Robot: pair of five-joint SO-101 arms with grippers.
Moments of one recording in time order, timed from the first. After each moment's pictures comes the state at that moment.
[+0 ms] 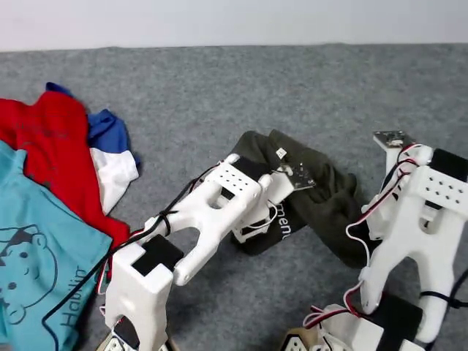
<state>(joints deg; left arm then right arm) 33.5 25.7 2.6 79.4 -18.9 23.3 -11.3 15.6 100.2 31.7</state>
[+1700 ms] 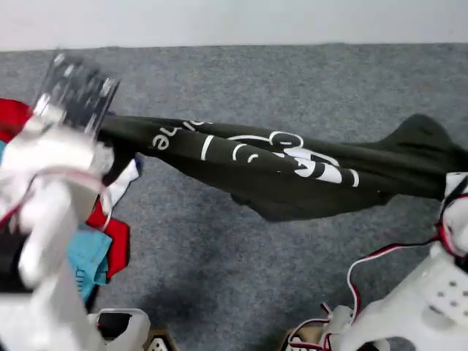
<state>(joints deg) -4.0 -37.0 -18.9 99.4 -18.9 37.0 -32.7 -21.1 96.3 37.1</state>
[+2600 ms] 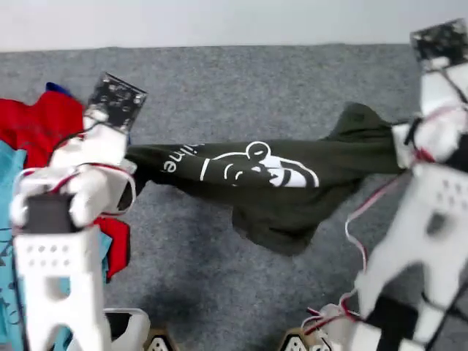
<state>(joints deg) -4.1 -36.4 21.7 79.1 -18.9 16.9 -8.9 -19.6 88.0 29.5</state>
